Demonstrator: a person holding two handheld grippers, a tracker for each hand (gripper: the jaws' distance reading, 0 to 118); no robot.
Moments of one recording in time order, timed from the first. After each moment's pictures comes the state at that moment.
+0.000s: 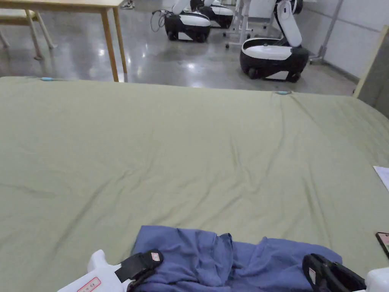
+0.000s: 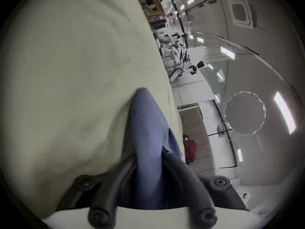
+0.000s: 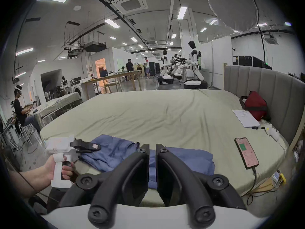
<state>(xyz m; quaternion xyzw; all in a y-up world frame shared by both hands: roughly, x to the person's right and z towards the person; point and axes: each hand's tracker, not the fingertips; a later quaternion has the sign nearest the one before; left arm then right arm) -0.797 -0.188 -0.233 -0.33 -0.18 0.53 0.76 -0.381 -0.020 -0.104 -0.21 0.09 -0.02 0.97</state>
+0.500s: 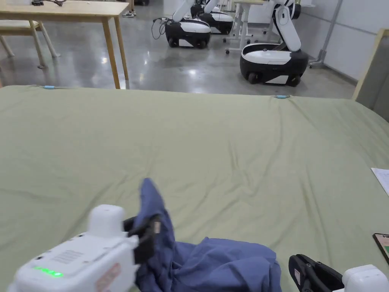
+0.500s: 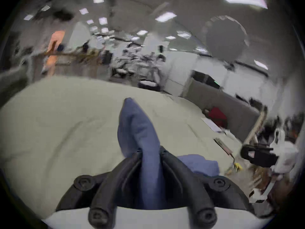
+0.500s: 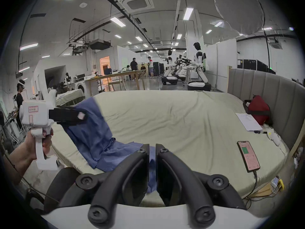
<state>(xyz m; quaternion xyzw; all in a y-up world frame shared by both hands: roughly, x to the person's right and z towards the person) -0.719 -0.022 -0.209 -0.22 -0.25 0.07 0.94 -0.385 -0.023 -0.101 -0.20 0.11 0.00 0.97</state>
